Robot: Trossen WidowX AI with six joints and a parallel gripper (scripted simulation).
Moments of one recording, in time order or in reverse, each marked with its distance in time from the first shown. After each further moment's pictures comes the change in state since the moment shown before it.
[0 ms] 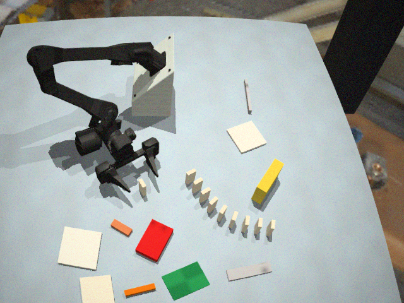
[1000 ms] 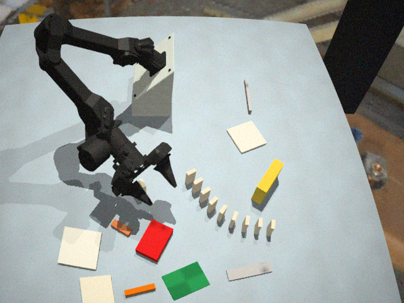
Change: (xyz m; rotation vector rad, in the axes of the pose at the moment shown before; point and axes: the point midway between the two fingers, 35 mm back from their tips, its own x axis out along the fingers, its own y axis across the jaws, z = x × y) arm 0.075 0.004 0.049 0.909 0.532 0.021
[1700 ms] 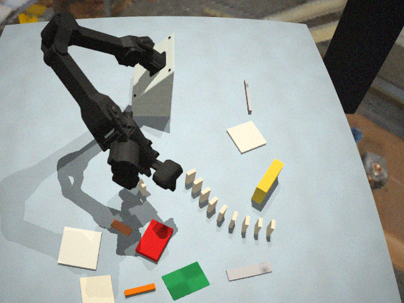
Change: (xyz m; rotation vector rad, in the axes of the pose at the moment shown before) arm -0.016 0.016 -0.014 0.667 0.335 -0.638
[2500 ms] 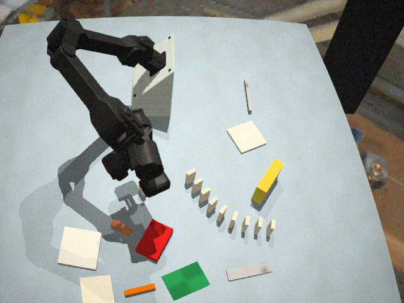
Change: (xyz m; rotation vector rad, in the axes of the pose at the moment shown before) arm -0.023 -0.022 0.017 0.315 -0.261 -0.346
